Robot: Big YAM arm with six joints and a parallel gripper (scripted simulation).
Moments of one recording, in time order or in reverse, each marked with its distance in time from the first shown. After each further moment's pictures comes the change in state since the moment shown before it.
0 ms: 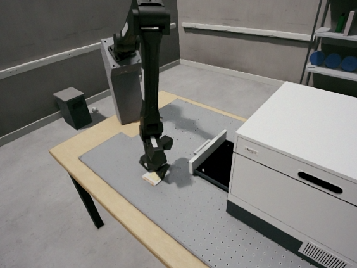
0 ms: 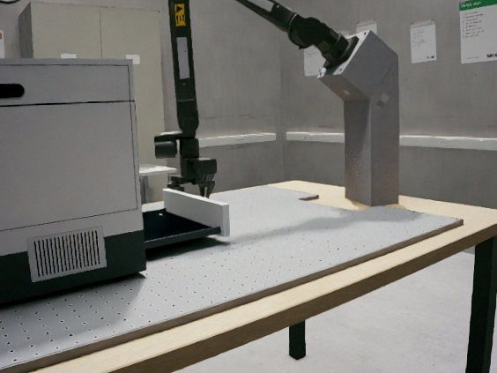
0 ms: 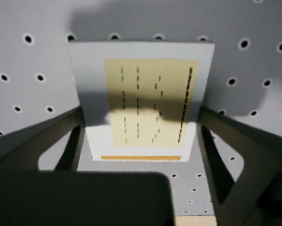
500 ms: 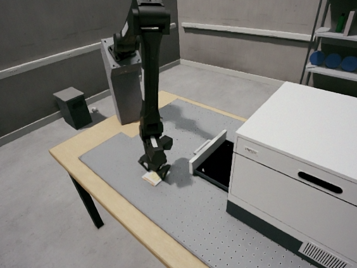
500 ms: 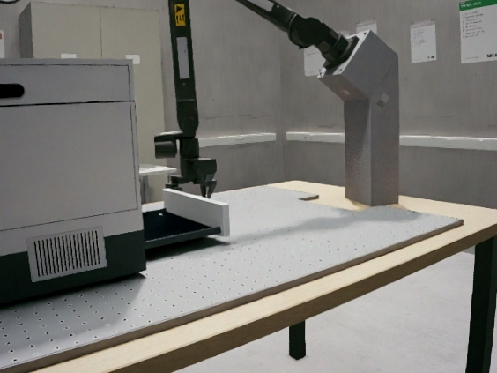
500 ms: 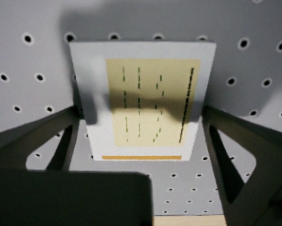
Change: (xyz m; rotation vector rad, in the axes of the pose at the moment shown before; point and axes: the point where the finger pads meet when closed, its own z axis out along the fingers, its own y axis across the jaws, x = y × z) arm 0.000 0.000 0.000 0.001 0.000 0.000
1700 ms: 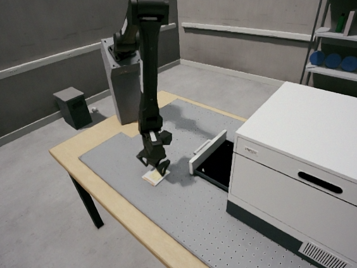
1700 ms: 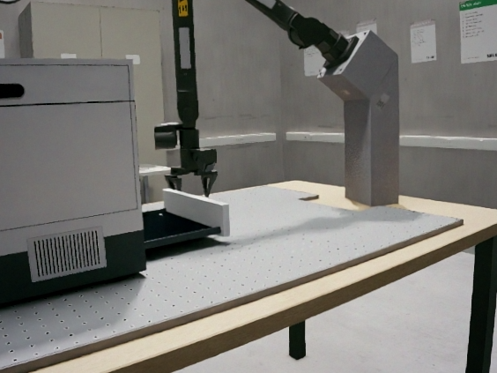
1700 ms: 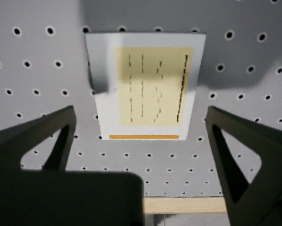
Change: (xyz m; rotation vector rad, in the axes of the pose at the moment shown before) arm -0.001 0.002 -0.026 -0.003 -0.001 0.001
